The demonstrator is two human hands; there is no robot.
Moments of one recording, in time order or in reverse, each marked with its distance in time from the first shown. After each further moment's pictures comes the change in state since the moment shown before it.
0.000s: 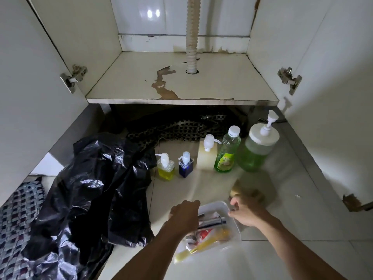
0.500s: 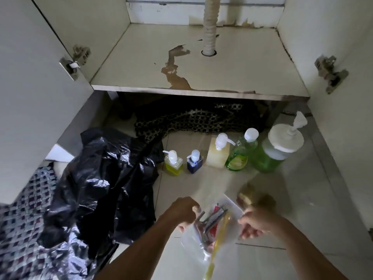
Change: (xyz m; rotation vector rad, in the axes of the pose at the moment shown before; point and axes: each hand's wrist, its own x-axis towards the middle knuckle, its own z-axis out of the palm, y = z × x) left_hand 0.008 -0.019 -0.035 -0.540 -0.285 -0.246; right_hand 0.022 0.002 -0.018 0.327 -0.489 0.145
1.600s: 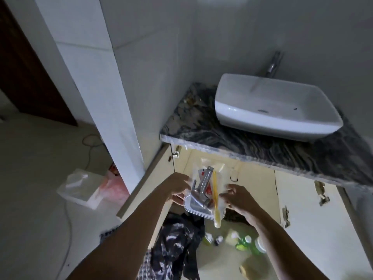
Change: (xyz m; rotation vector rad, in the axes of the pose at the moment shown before) left_hand -0.613 0.201 -0.456 -0.607 0.287 0.082; right_hand -0.635 -0.440 -0.118 0.134 0.357 -0.487
